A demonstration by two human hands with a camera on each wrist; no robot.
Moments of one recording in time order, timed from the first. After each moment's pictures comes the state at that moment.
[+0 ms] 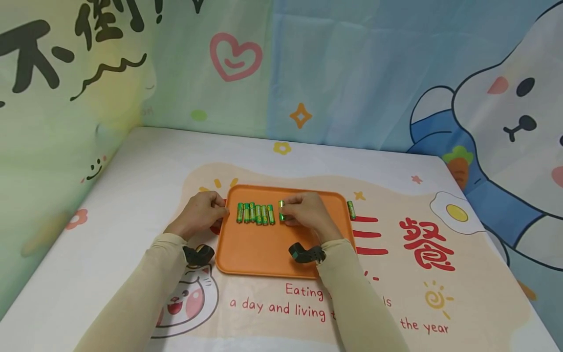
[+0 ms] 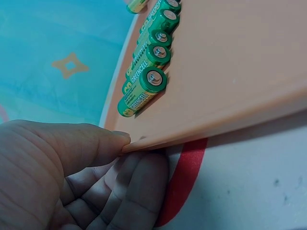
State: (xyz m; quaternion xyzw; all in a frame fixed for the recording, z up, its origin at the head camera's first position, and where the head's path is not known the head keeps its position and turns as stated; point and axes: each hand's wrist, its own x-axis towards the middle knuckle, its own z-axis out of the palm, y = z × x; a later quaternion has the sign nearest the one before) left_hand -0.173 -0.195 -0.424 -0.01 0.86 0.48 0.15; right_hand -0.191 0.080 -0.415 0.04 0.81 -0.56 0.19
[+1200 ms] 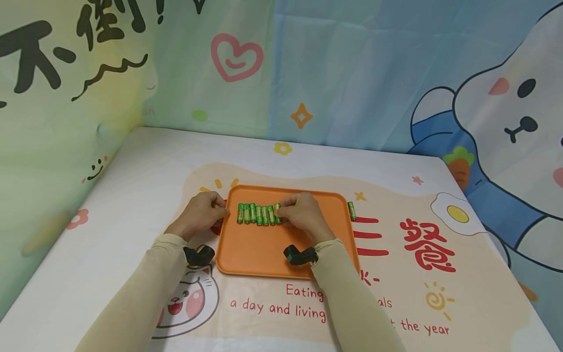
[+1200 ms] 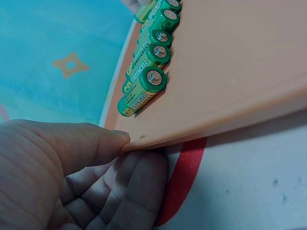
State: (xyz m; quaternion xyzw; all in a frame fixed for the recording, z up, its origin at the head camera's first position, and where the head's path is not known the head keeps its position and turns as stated) left_hand -0.172 -0.193 -0.423 -0.02 0.86 0.48 0.16; right_hand -0.189 0.065 -0.417 0.05 0.83 -0.53 0.17
